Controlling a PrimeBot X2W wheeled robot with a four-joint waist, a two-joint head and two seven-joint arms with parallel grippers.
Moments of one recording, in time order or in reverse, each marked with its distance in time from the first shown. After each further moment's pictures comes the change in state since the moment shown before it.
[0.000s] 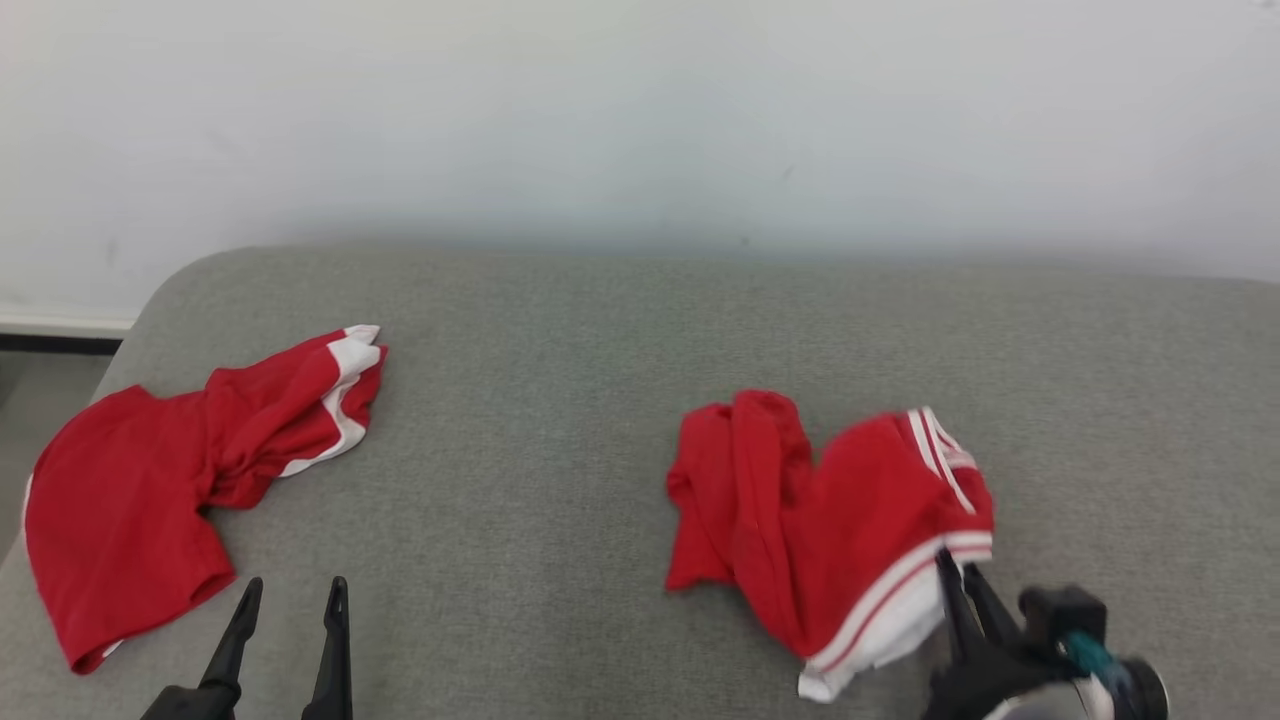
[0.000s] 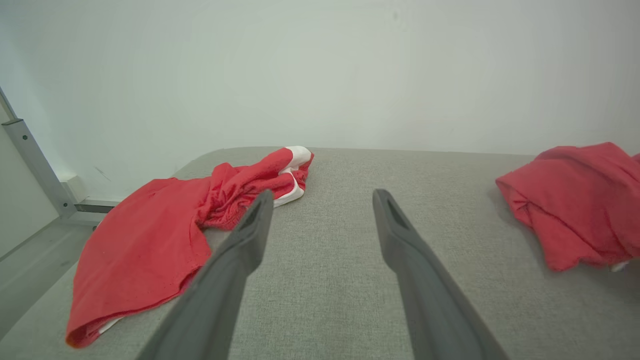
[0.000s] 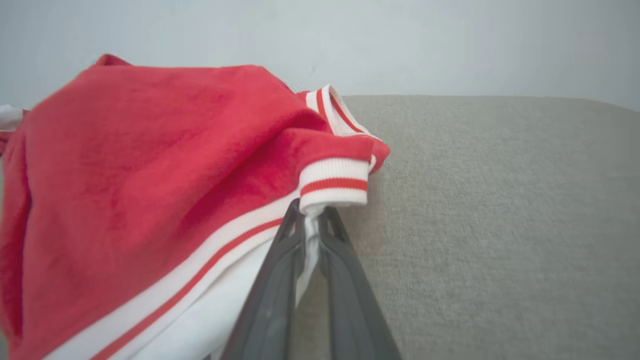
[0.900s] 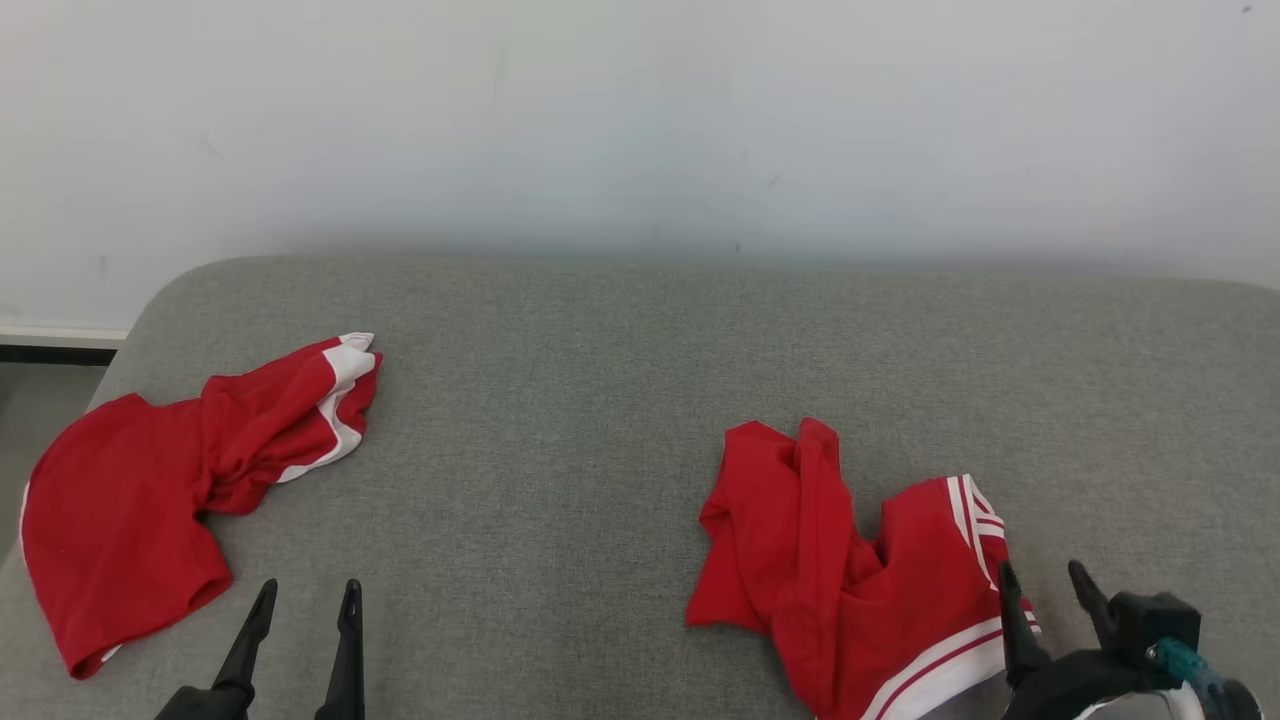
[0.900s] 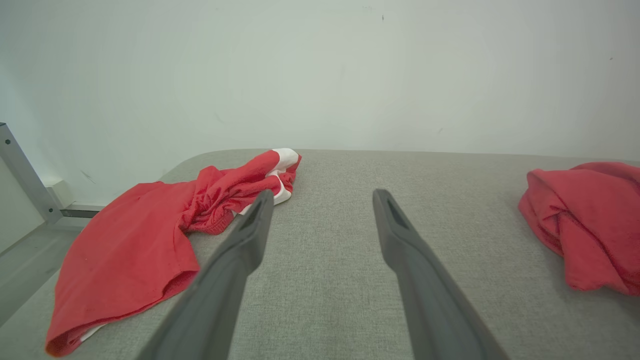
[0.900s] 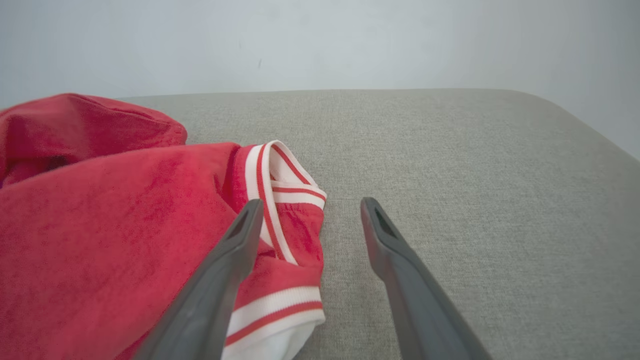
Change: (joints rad) left arm 0.006 -0.002 -0.021 -0.004 -0.001 0.000 0.000; right arm 0.105 -0.077 -0.064 -0.146 0.060 0.000 0.105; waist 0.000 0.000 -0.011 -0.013
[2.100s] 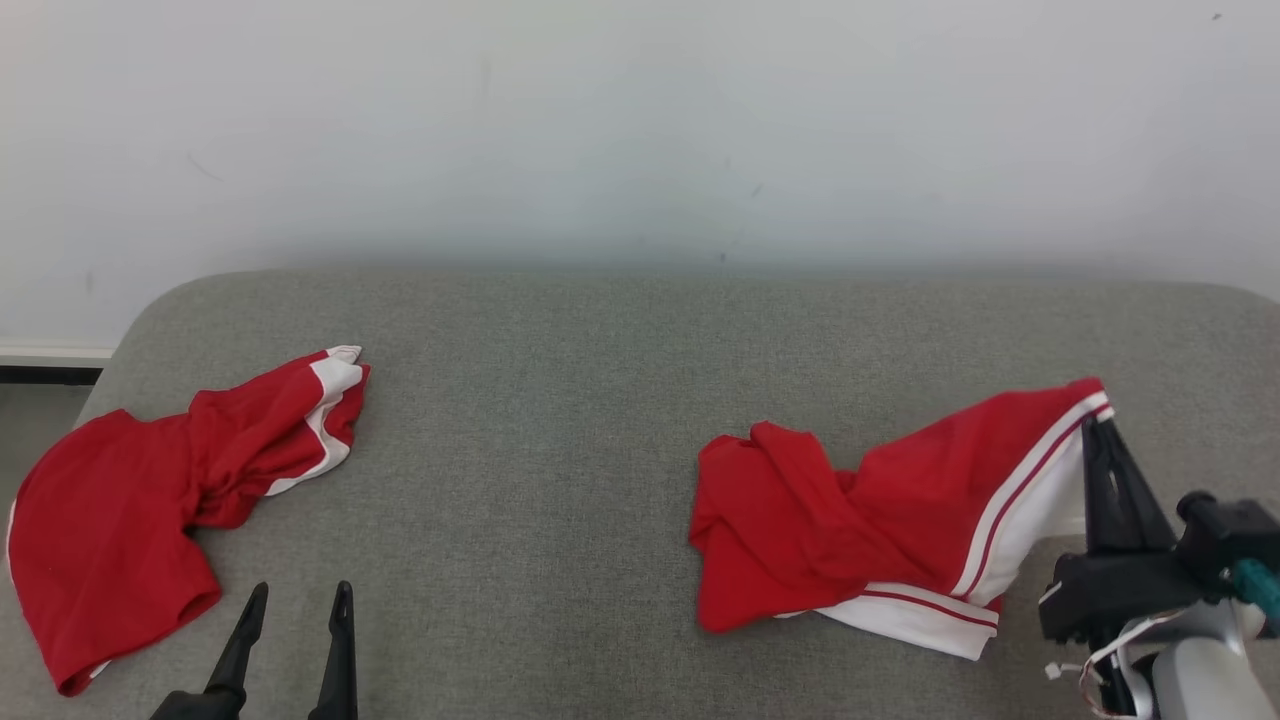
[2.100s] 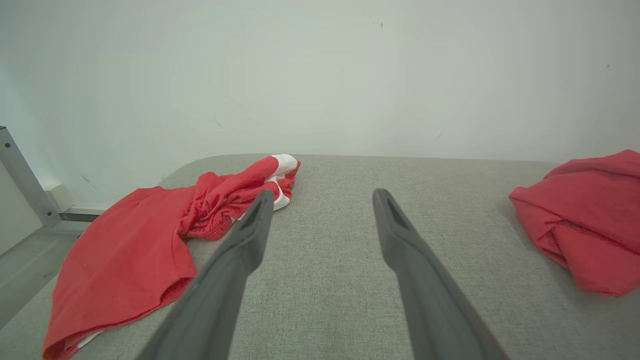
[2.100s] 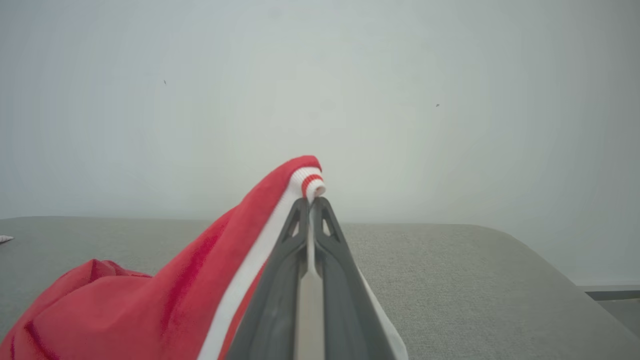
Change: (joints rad) left arm 0.007 -0.007 0.020 -0.003 0.003 0.000 0.000; right arm -0.061 -0.041 -0.005 -0.157 0.009 0.000 -0.093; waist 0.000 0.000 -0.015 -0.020
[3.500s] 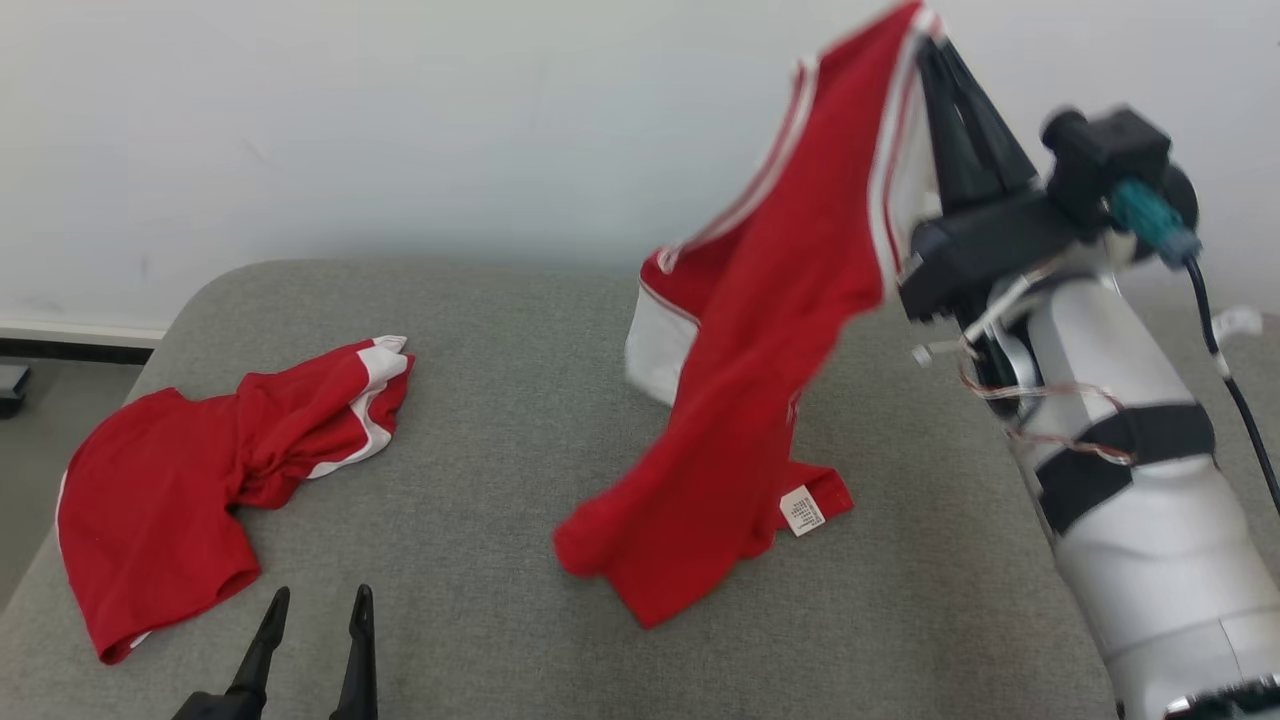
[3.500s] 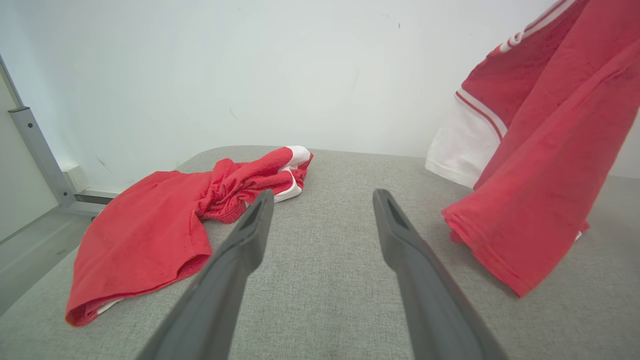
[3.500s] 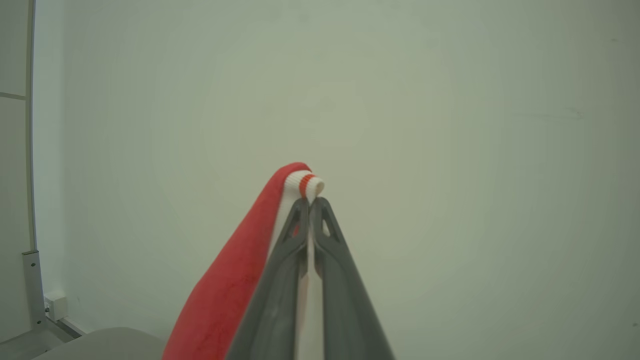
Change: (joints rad) left arm -0.004 -0.030 -0.011 0.019 -0.003 0.000 0.000; right arm -0.729 -0.011 0.384 0.327 0.102 0.000 0.002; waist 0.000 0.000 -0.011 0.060
